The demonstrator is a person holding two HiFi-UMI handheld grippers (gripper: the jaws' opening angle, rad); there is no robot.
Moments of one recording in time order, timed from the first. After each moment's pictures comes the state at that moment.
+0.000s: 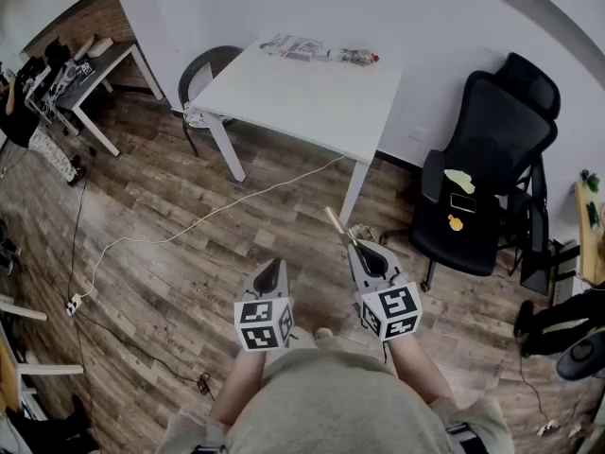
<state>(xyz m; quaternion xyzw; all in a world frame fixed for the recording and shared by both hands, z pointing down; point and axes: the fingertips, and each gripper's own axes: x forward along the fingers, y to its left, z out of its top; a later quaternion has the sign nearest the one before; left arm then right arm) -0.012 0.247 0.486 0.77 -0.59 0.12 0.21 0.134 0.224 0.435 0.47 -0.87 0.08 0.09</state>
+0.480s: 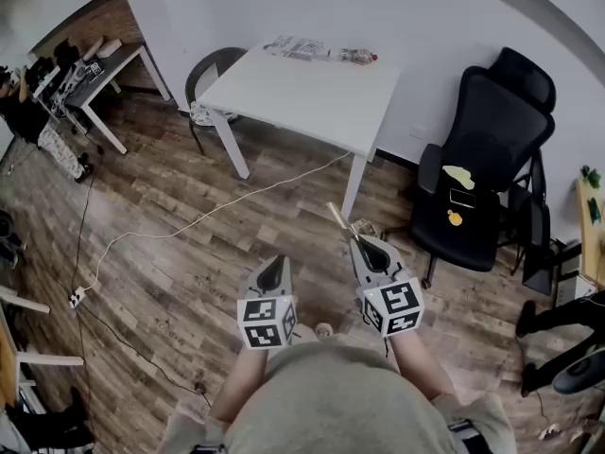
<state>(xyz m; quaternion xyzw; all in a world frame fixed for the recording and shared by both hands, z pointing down) 0.022 0.295 0.476 0.77 -0.60 0.11 0.20 0.163 0.268 0.425 0.46 -0.88 0.06 0.09</state>
